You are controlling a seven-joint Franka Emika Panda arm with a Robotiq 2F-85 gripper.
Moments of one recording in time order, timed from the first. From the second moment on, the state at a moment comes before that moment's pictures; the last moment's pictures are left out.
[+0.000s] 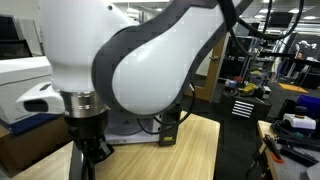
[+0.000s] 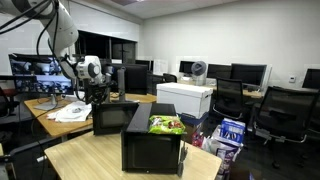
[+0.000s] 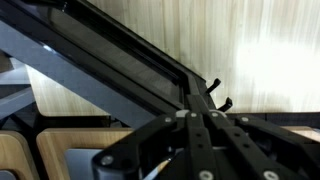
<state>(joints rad) 0.17 0.60 0.27 -1.88 -0.37 2.53 -0.80</state>
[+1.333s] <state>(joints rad) 0.06 0.27 0.11 -1.88 -0.39 2.04 -1.23</state>
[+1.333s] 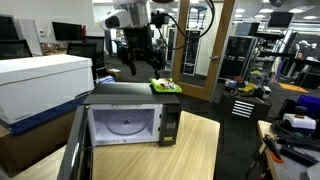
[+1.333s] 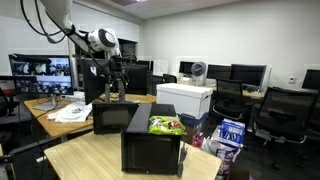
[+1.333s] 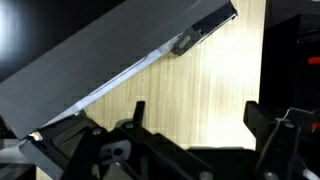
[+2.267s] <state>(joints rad) 0.03 0.29 0.06 -1.76 -0.26 1.97 -1.11</state>
